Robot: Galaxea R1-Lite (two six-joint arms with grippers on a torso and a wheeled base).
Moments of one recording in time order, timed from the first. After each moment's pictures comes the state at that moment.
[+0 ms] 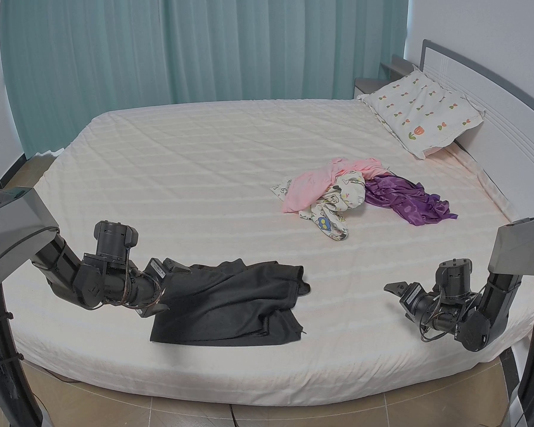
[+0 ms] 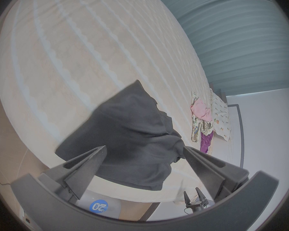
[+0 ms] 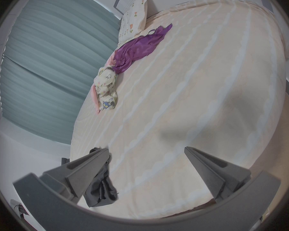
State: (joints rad) left arm -0.15 2.11 -0.83 -0.50 -0.29 -1.05; right arm 0.21 2.25 -0.45 -1.19 0.03 0.96
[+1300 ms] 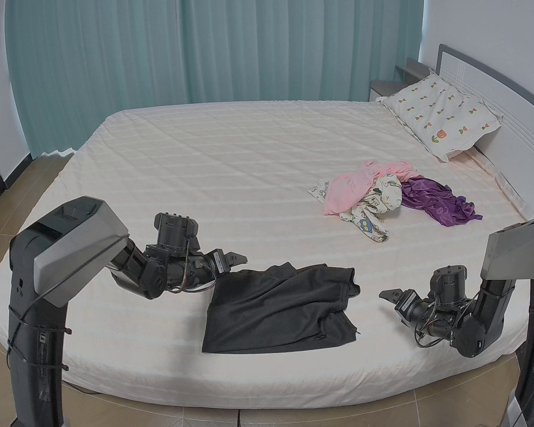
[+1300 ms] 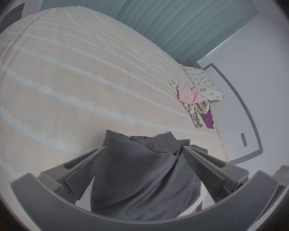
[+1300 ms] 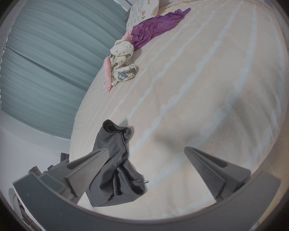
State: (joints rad) left arm -0.30 2.41 -1.24 -0.54 -0.27 -0.61; right arm 0.24 2.29 -0.43 -1.24 0.02 0.96
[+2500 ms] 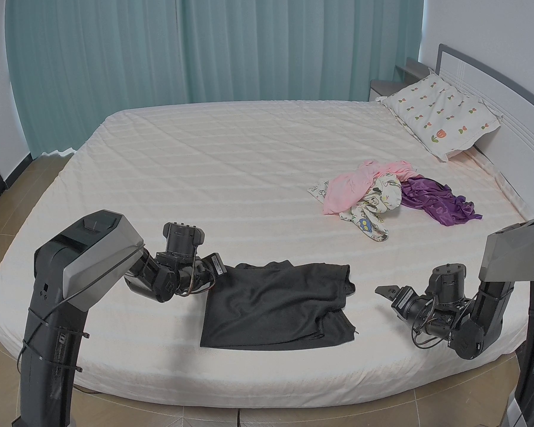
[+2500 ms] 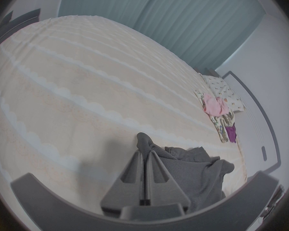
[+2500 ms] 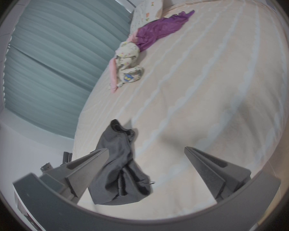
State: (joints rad) left arm -0.28 2.56 -1.38 -0.54 -0.06 -0.63; right arm 0.26 2.29 -0.42 -1.29 0.02 0.95
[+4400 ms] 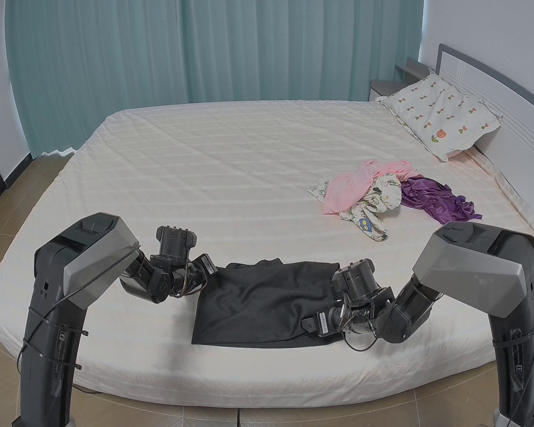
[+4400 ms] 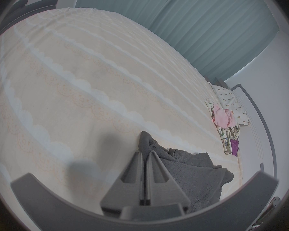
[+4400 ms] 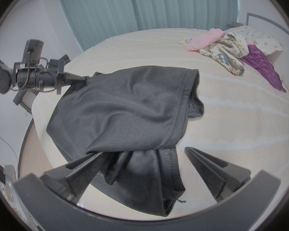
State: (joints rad) left arm -0.24 2.58 -1.37 -0.55 -0.04 -0.75; right arm 0.55 2.44 -1.02 -0.62 -0.08 0.21
